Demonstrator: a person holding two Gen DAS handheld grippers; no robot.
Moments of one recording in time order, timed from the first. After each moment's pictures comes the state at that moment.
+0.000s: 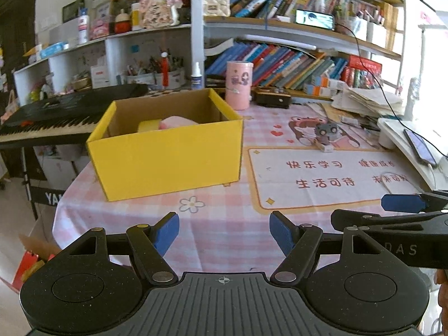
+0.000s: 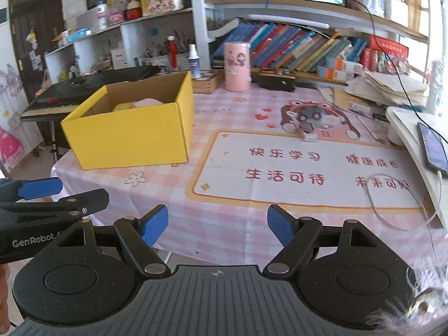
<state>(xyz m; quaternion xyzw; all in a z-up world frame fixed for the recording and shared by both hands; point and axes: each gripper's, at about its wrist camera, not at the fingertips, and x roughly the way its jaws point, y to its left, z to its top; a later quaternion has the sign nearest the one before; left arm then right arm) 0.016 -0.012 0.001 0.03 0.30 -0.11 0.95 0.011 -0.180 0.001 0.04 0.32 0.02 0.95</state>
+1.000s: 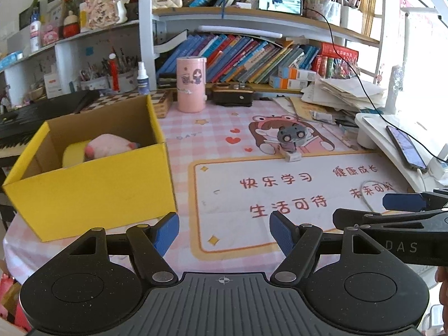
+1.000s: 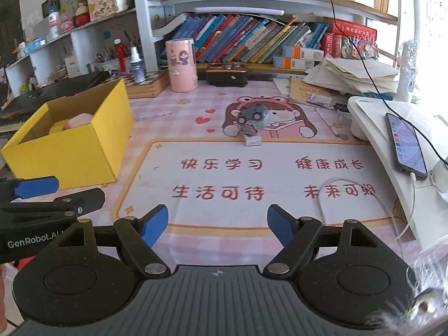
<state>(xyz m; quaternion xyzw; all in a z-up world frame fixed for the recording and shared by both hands) 0.087 -0.100 -0.003 0.05 0.32 -0.17 0.93 0.062 -0.267 0.000 0.05 0.34 -0.04 0.94</state>
